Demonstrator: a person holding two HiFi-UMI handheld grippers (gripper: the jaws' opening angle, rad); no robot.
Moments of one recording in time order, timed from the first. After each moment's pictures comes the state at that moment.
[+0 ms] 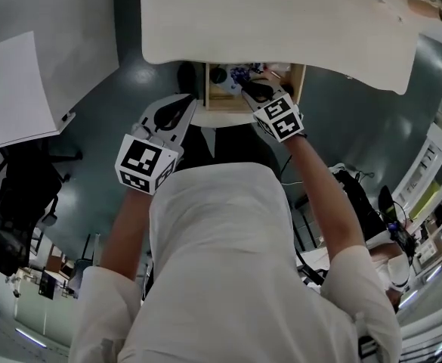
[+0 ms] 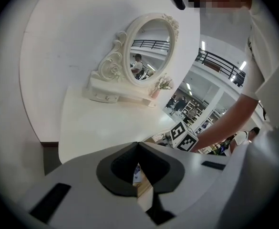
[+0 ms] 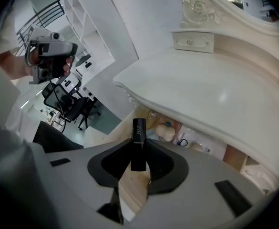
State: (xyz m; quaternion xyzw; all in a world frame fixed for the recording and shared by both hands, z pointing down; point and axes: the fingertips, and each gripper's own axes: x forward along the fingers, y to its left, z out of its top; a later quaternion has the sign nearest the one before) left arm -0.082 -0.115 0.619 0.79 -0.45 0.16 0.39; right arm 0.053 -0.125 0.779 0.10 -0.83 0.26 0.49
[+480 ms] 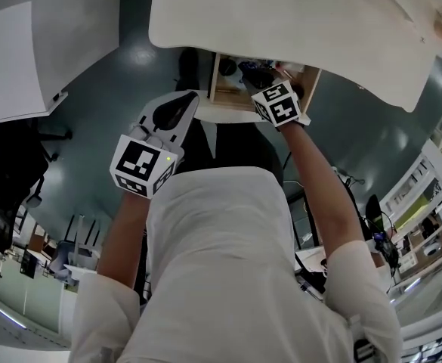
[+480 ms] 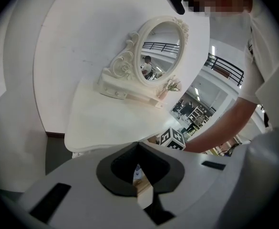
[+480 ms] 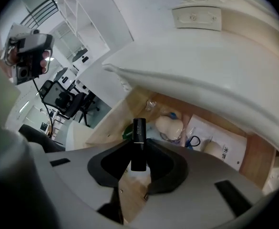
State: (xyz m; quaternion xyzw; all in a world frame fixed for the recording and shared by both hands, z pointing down) left arm -0.092 -0.098 0.638 0.75 -0.49 0.14 0.42; right arm 0.040 -0.122 0.844 0.08 -0.81 0.27 0.52
